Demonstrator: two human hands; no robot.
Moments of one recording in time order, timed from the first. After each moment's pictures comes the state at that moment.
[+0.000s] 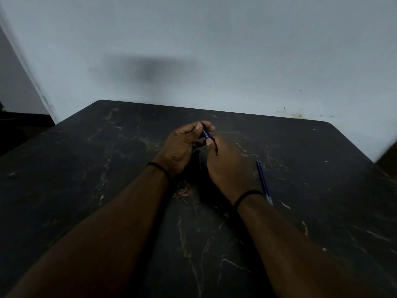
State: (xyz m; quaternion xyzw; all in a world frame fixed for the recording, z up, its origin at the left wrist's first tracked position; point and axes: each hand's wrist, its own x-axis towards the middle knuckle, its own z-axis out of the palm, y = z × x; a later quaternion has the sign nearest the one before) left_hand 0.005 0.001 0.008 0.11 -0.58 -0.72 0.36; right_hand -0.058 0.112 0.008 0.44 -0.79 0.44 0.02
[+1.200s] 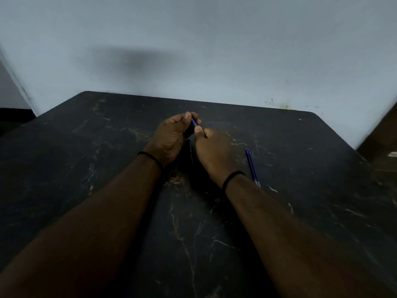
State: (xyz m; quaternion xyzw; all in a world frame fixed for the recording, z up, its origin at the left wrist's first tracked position) left_hand 0.004 0.005 0.011 0.08 -0.55 -0.76 0.34; right_hand -0.053 0.110 0.016 0.36 -0.79 0.48 -0.07
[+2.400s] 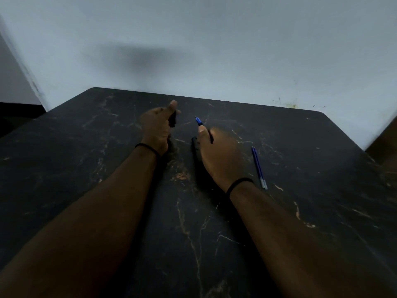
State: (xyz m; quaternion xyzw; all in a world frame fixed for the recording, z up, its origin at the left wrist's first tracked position) left_hand 0.023 -0.026 0.018 0.34 -0.59 -0.56 0.47; right_hand -0.046 0.121 0.006 0.42 -0.80 0.44 0.03
